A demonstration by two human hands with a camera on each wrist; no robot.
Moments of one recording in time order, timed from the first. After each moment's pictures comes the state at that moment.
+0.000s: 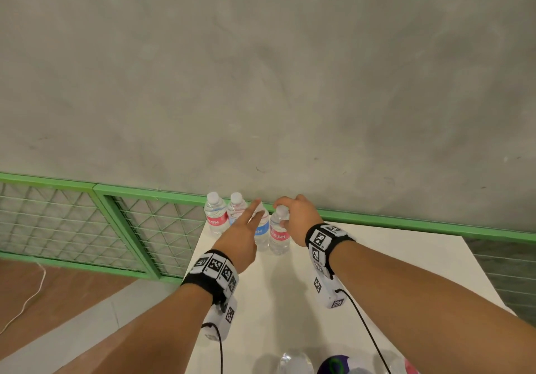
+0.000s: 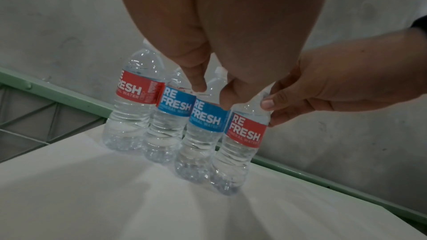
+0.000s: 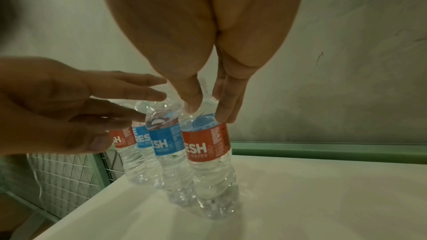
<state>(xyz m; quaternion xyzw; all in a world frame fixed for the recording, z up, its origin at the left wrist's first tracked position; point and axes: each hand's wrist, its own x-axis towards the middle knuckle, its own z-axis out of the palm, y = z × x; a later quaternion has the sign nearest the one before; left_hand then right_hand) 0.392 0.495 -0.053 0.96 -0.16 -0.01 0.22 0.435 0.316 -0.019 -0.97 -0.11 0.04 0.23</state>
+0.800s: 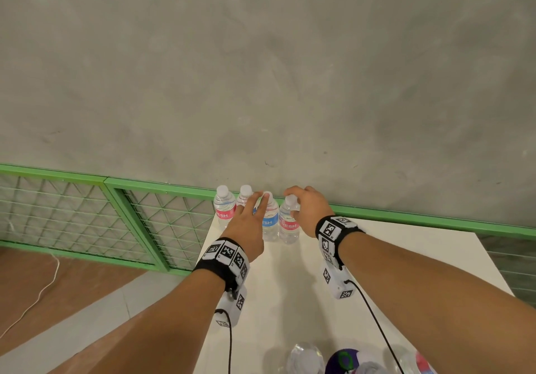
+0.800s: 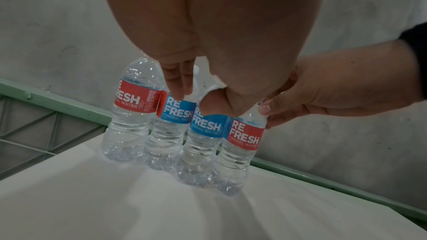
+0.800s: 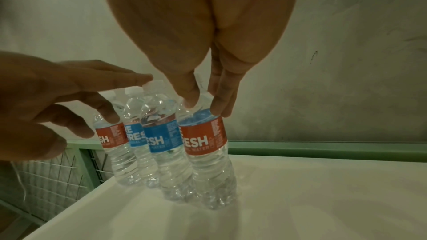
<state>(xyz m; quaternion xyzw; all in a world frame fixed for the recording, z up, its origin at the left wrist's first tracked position) 0.392 0.494 -0.044 0.98 -0.11 -0.01 0.13 0.443 0.315 -0.023 -0.96 -0.10 0.02 0.26</state>
